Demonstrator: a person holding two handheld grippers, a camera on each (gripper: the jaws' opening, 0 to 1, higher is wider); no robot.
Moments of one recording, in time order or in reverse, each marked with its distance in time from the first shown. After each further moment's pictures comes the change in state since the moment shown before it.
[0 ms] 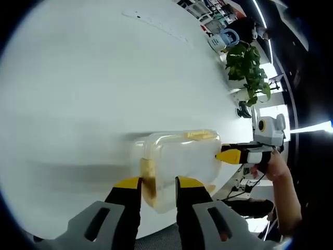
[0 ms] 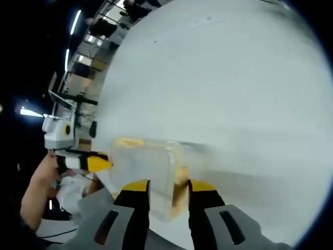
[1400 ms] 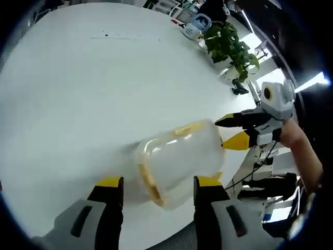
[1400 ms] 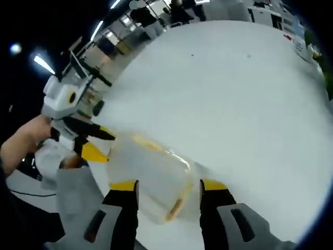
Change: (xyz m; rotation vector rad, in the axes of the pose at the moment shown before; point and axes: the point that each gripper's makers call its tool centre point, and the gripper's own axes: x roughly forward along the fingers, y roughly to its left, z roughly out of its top) left arm -0.010 0.004 0.024 0.391 -0.031 0.094; right arm -0.010 0.024 0.021 -0.455 -0.051 -0.050
